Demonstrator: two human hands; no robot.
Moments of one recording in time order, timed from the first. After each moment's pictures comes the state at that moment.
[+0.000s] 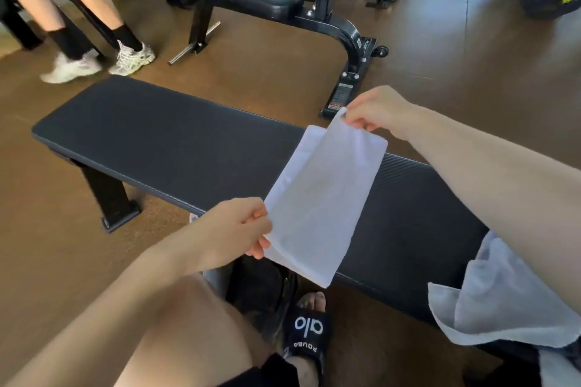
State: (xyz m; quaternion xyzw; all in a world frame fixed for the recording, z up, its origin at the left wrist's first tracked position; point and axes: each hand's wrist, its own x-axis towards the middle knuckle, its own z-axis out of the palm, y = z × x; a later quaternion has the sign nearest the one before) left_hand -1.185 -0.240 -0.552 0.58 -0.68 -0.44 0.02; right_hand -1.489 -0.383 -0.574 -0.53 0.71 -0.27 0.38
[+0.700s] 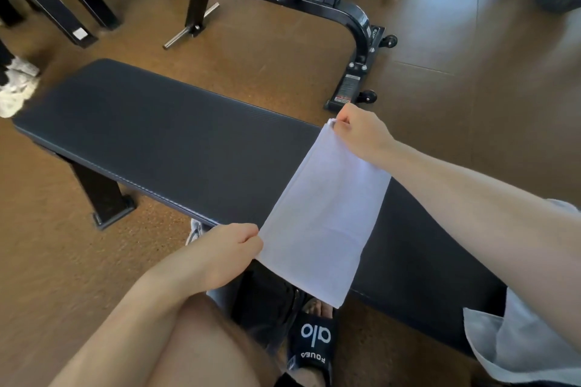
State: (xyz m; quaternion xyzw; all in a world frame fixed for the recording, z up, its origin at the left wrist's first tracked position) left_hand -1.151 -0.267 -0.600 0.62 -0.67 -0.41 -0.06; right_hand -1.440 -0.406 -0.649 -0.66 0.70 -0.21 0.18
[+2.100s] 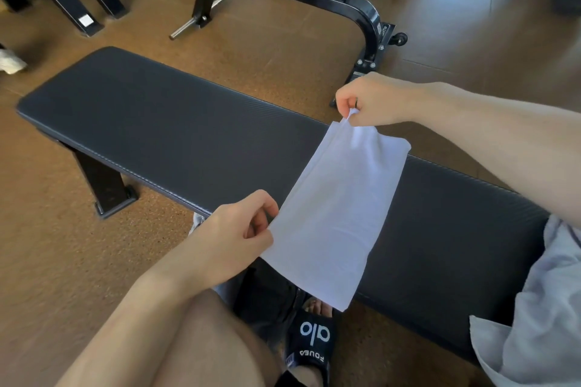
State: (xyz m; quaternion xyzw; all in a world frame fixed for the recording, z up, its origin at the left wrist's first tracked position) left_hand -1.150 -0.263 -0.593 0.53 -0.74 -0.40 0.11; right_hand -1.454 -0.433 -0.570 -0.84 0.52 0.00 0.17
